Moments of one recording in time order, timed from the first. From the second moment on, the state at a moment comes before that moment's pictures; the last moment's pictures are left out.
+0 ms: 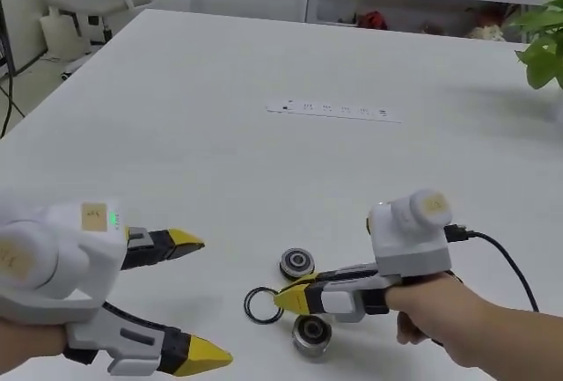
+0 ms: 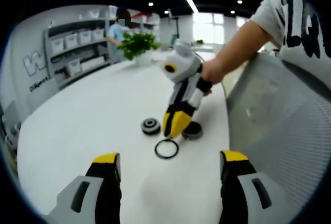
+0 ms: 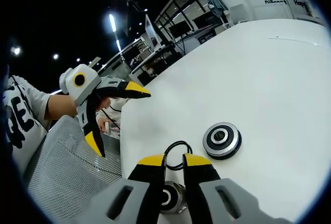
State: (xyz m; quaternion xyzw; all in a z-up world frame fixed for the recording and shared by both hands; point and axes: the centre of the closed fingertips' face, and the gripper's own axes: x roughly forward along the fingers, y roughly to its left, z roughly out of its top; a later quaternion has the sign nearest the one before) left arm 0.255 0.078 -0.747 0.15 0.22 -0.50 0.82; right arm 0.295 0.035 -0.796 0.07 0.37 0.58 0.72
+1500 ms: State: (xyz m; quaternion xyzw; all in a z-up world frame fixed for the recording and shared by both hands) left arm 0.298 0.068 -0.737 0.14 0.20 -0.50 0.83; right arm 0.329 0.000 -0.755 0.08 0.29 0.55 0.78
